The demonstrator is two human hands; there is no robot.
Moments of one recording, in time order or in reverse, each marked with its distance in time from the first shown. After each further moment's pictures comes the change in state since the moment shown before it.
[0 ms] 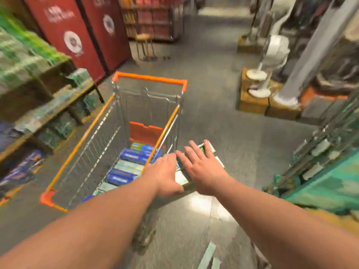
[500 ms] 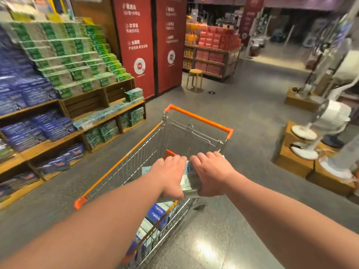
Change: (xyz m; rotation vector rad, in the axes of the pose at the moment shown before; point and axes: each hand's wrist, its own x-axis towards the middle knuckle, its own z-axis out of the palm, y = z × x) left_hand 0.025 -0.096 -0.122 0.268 0.193 -0.048; right_hand 0.153 0.012 -0.132 -0.122 0.148 -0.233
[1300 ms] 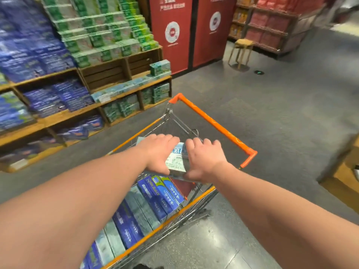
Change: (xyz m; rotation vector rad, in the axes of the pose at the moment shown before) left_hand 0.275 -0.080 0.009 0.029 -0.153 -0.178; right_hand 0.224 0.181 0.114 0.167 -0.034 -0.091
